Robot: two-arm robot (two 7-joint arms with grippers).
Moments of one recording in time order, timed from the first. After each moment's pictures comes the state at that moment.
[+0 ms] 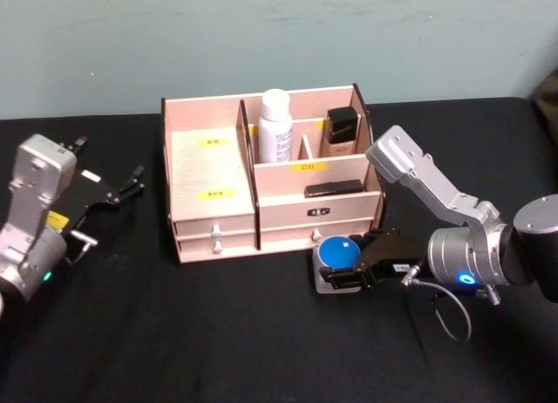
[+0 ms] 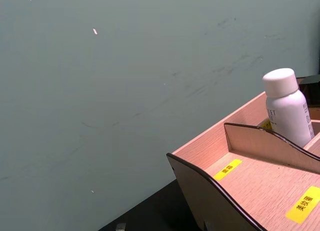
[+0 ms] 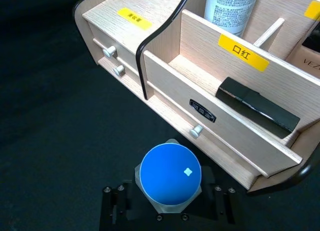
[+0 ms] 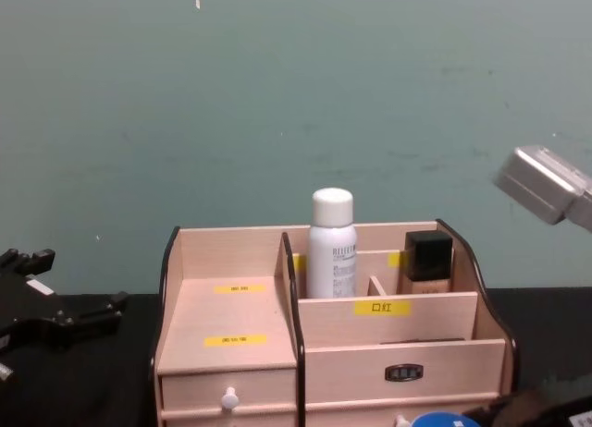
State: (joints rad) left arm -0.20 0.60 0.45 -1.41 -0.25 -0.12 0.03; right arm 0.36 0.60 -0.60 -1.63 0.43 0.69 0.45
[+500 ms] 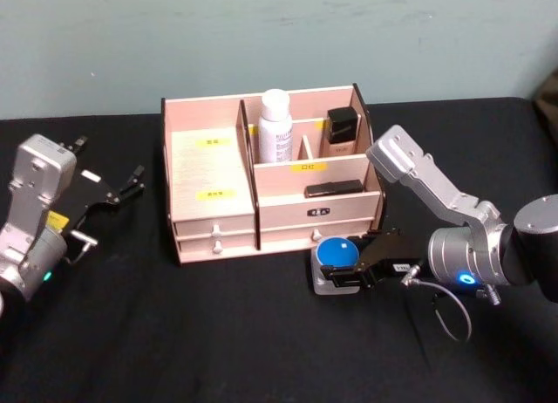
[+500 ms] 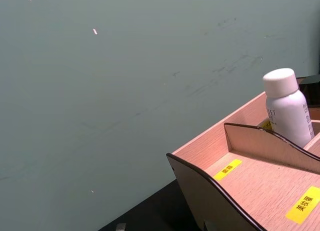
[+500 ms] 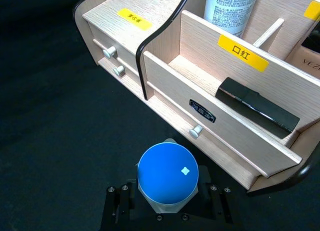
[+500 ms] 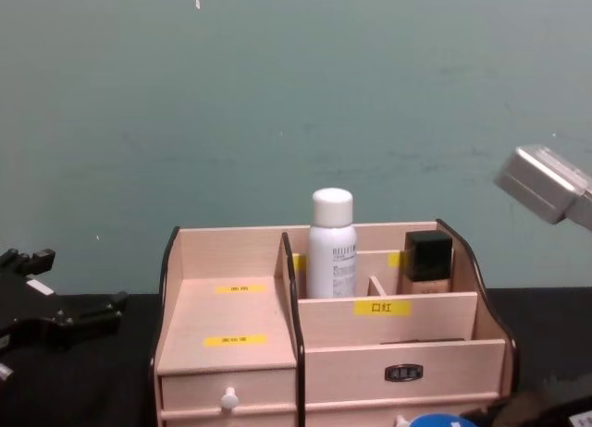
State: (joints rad) left arm -0.20 0.60 0.45 -1.41 -0.25 -0.12 0.03; right arm 0.36 0.60 -0.60 -1.63 0.43 0.69 0.45
